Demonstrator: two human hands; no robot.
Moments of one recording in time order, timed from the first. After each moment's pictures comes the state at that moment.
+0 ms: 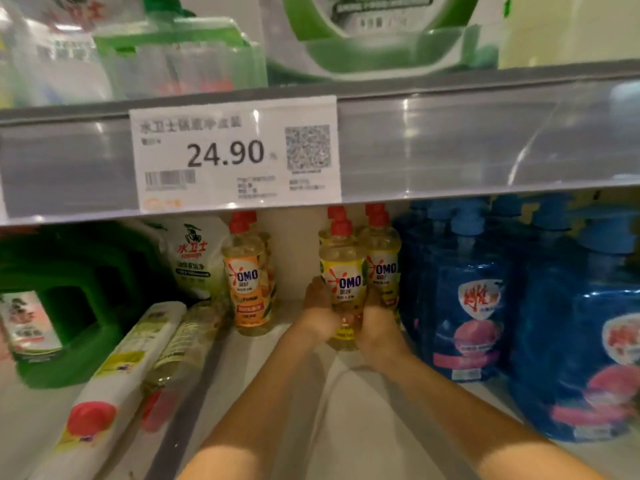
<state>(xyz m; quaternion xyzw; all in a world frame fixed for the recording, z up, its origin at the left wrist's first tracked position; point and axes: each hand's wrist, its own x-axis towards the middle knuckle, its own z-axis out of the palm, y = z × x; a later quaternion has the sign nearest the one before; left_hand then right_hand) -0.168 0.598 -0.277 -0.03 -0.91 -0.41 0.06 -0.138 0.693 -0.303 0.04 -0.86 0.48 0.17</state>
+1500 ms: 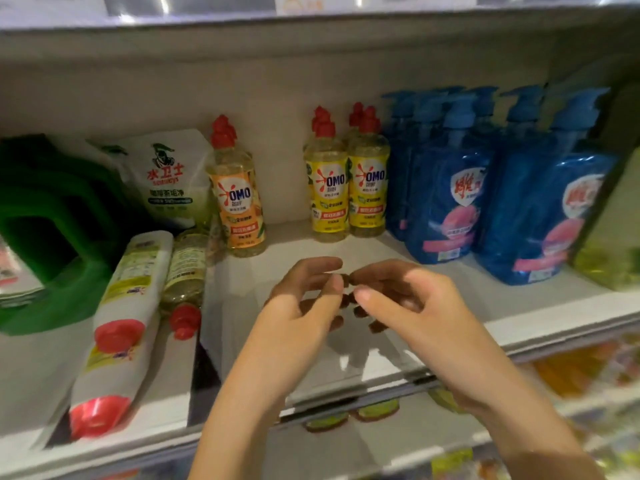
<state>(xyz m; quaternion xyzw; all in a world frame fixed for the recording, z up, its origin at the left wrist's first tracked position) 0.011 0.509 -0.285 -0.16 -0.73 -0.66 -0.03 0.048 0.659 -0.279 0.07 -0.75 0.65 0.12</state>
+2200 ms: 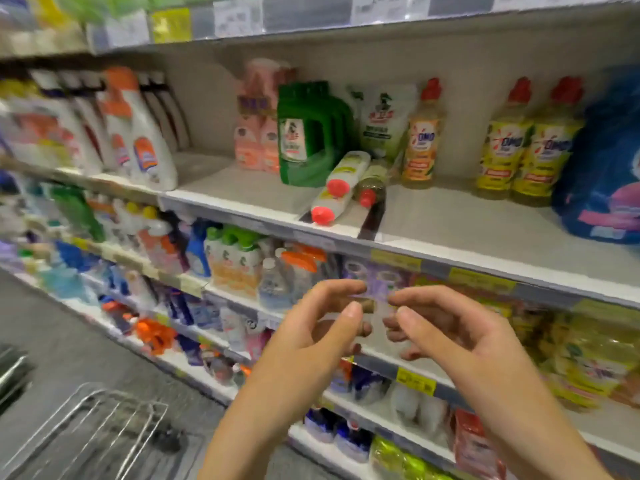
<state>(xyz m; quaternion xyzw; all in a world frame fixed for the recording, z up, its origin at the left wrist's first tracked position) 0.292 0.461 -0.314 0.02 -0.73 -0.67 0.11 0.234 0.622 -0.305 0.25 -0.69 0.68 -0.07</state>
